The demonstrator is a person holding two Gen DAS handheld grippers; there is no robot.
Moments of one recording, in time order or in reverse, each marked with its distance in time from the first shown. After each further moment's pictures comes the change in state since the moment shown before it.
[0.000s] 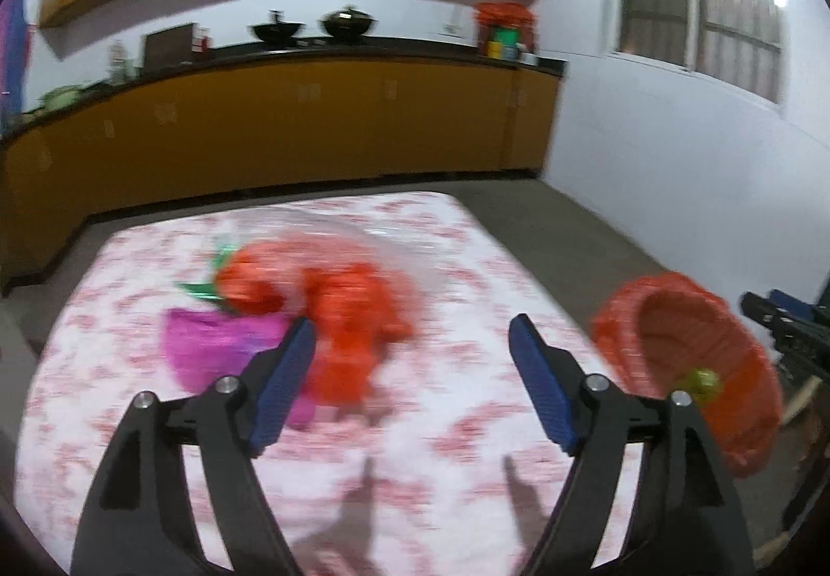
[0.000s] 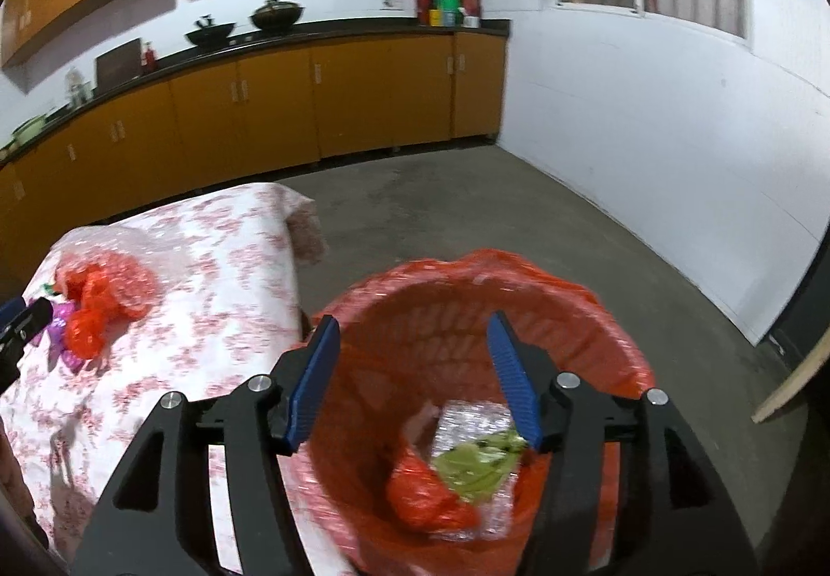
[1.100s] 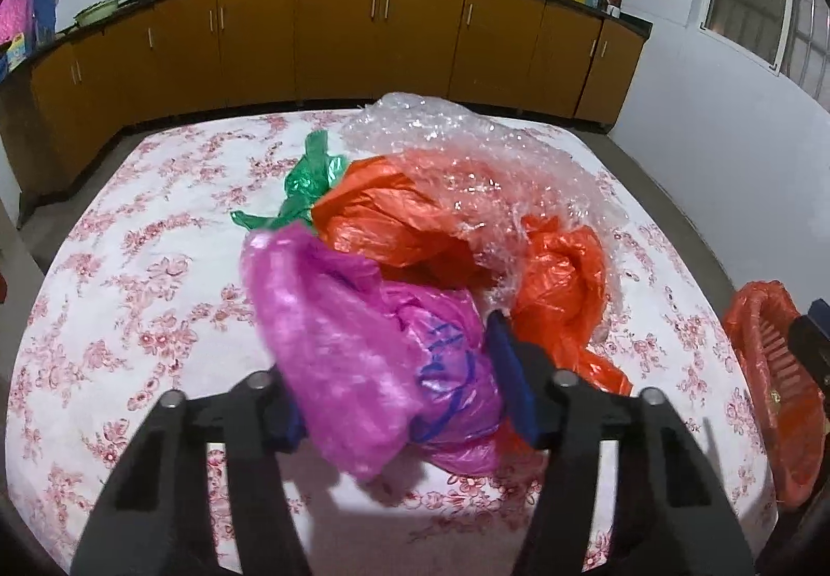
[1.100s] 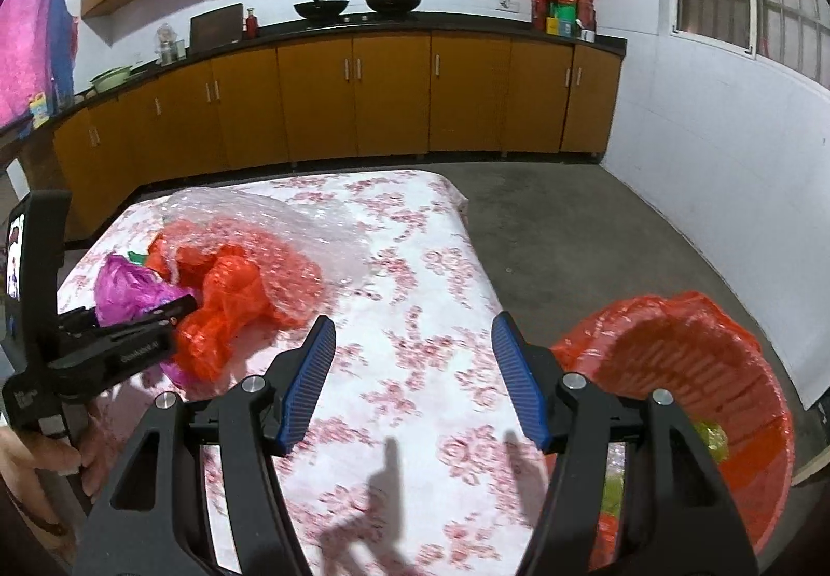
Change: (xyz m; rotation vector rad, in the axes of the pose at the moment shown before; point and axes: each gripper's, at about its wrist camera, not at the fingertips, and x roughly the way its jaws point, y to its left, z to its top) left arm 0.095 0.083 -0.001 -0.133 0.235 0.083; right arm 0.029 0.153 0.003 -0.149 0.005 0.209
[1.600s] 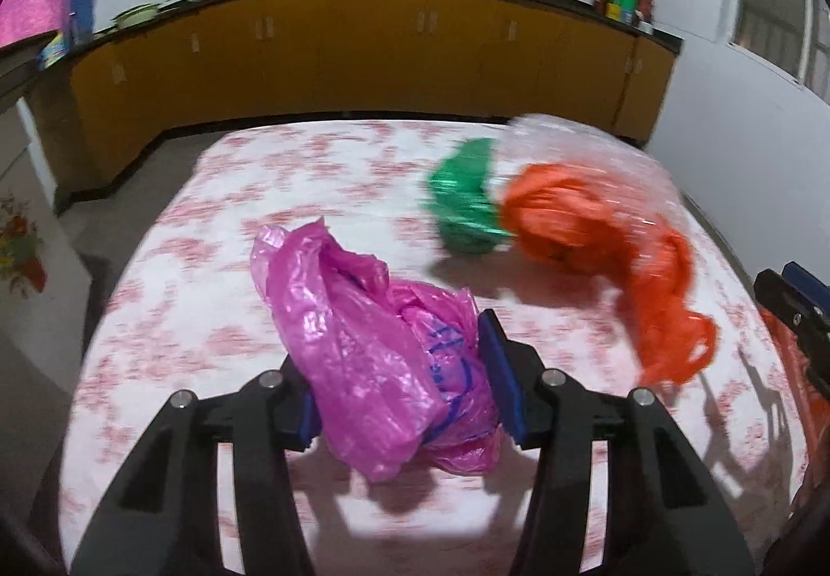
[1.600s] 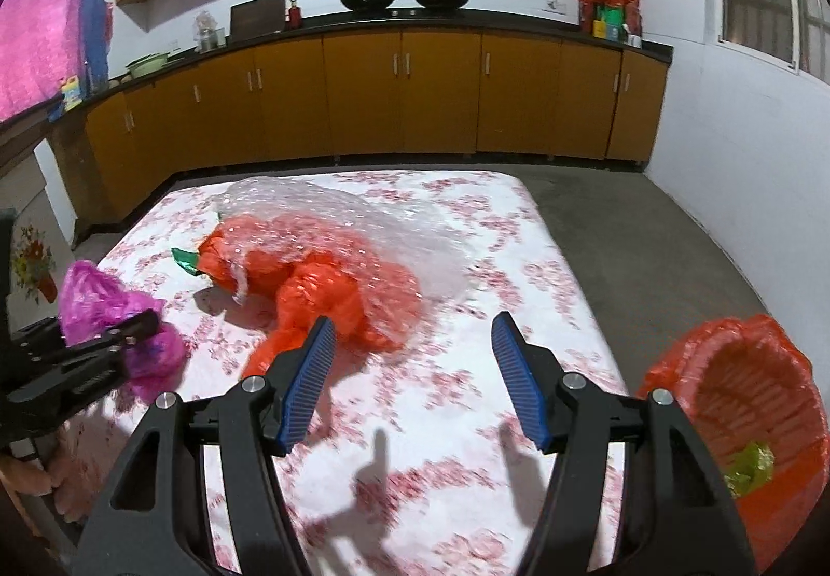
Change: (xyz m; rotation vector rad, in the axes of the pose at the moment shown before) left arm -0.032 0.080 -0.020 -0.039 -0.047 0.106; right arm 0.030 0.060 0.007 -0.051 0.007 0.098
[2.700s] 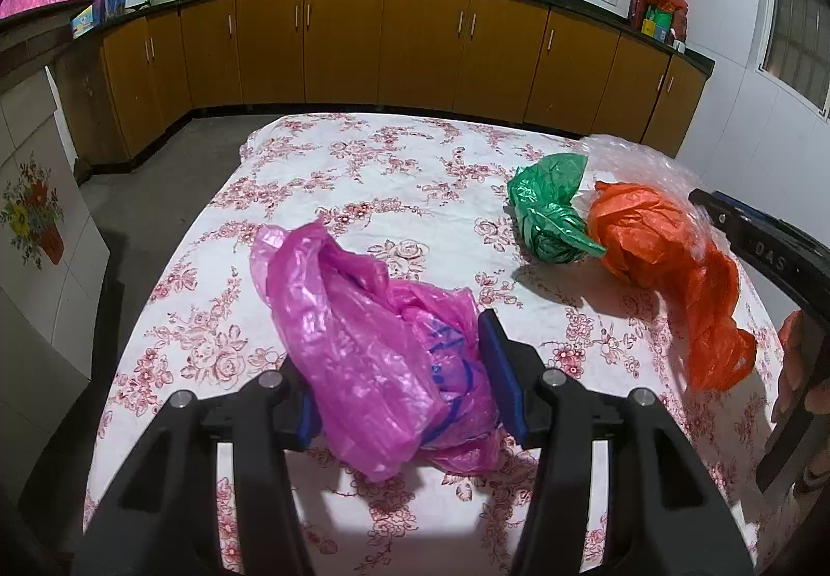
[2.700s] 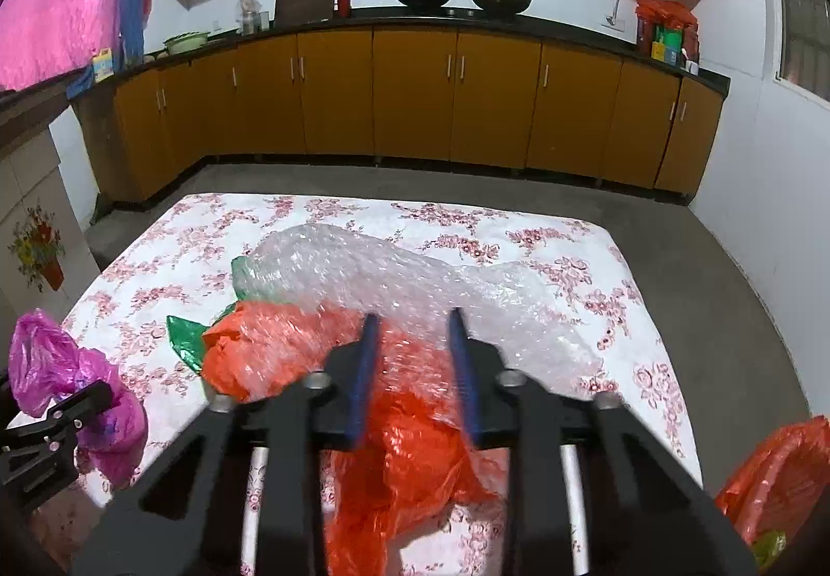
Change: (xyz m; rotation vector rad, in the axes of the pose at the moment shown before) left arm 0.001 0.039 0.001 -0.071 0.005 0.028; right arm 0.074 0.047 0.050 -0.106 0.000 0.082
